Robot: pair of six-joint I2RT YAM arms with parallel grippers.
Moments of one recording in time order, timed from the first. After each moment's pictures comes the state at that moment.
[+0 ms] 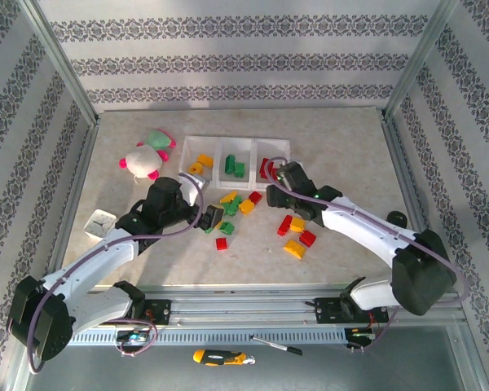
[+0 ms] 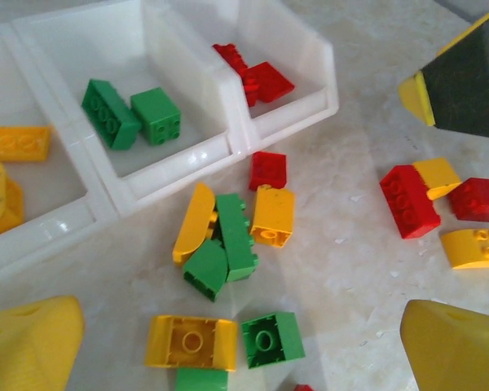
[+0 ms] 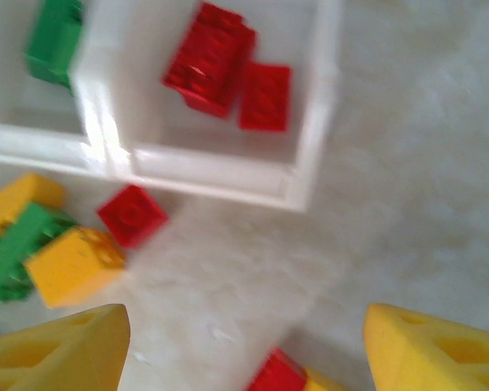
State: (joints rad) left arm -0.50 1.06 0.66 -0.16 0.21 -0.04; right arm 0.61 1.36 0.91 -0.49 0.26 0.49
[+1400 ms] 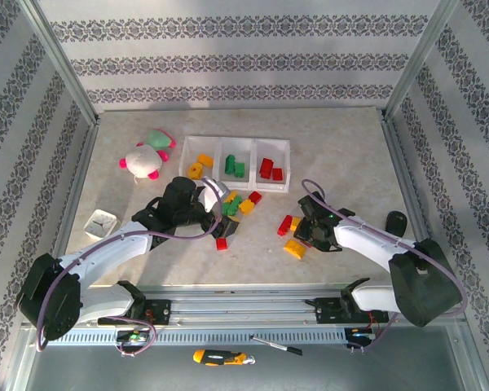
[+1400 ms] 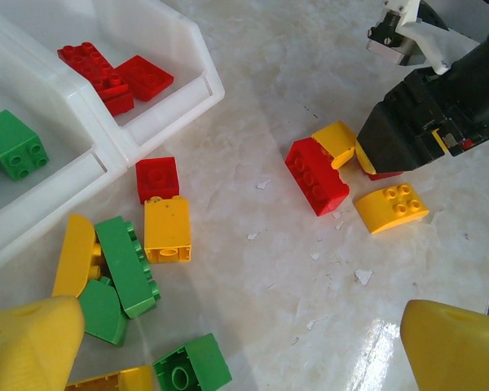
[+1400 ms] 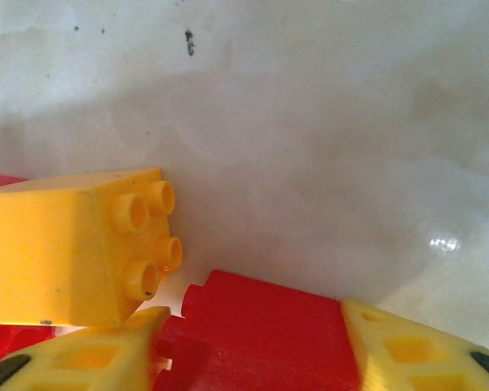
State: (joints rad) left arm -0.58 1.20 0.69 -0.08 0.37 0.07; right arm 0.46 1.29 0.58 -0.56 0.05 0.93
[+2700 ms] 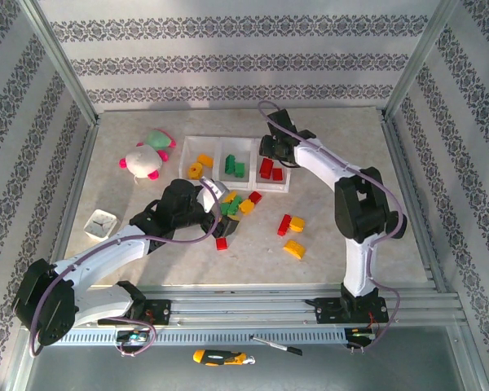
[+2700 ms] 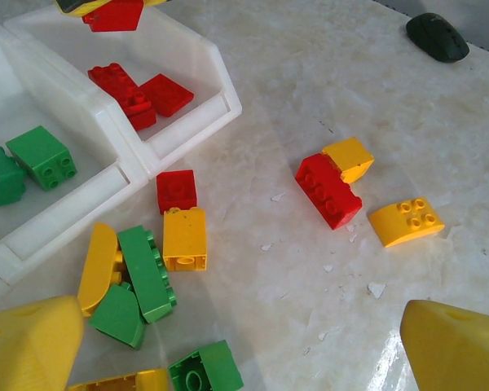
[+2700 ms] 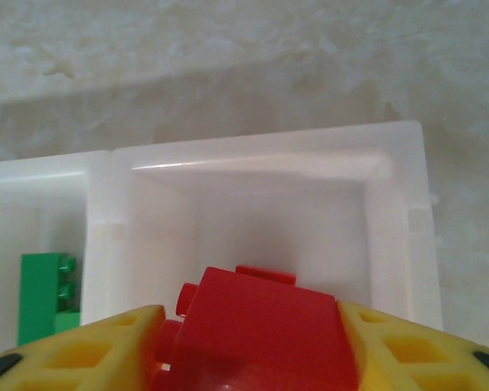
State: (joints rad) left arm -0.61 1.15 0.68 -0.07 0.29 0.05; right arm 0.40 2.03 1.64 -0.53 0.11 0.55
